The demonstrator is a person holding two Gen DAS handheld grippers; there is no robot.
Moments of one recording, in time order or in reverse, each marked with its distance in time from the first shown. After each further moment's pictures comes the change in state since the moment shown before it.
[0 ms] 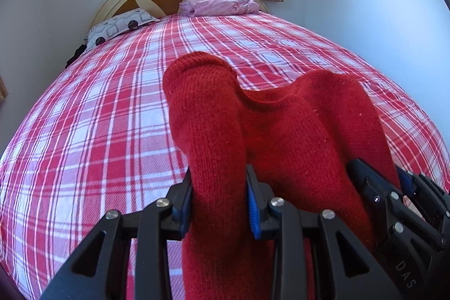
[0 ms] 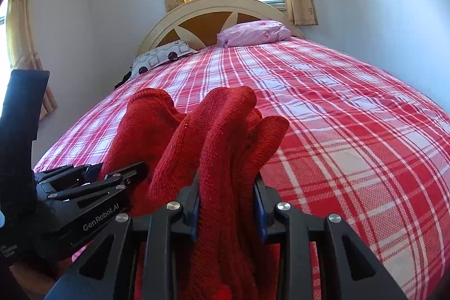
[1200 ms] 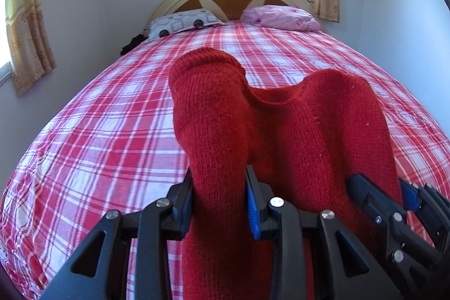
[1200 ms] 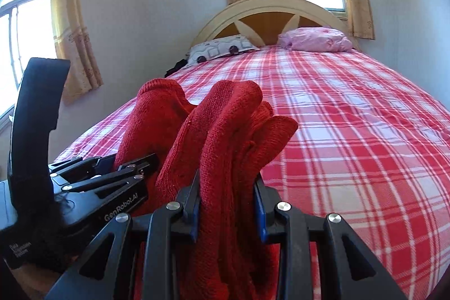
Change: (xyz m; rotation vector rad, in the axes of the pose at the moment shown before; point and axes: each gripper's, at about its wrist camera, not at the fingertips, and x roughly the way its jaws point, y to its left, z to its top) left arm -0.032 0.113 -0.020 -0.169 -0.050 0.216; right arm 0.020 0.127 0.006 -0.148 0.017 0.224
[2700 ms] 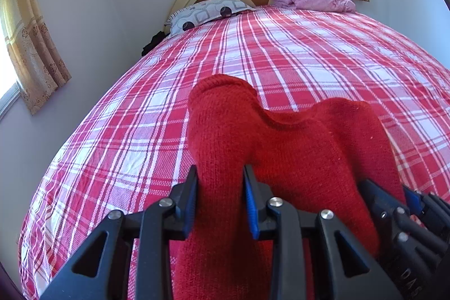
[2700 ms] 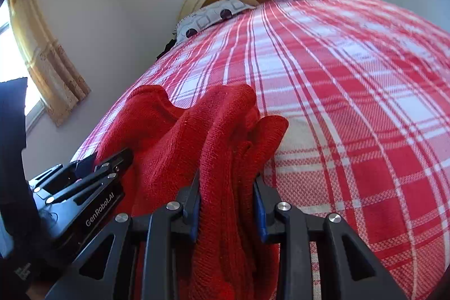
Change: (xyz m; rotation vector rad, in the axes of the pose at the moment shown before) left arm 0.125 0.068 0.045 0.085 0.047 0.177; right arm 0.192 0.016 0.023 0.233 0.164 0.053
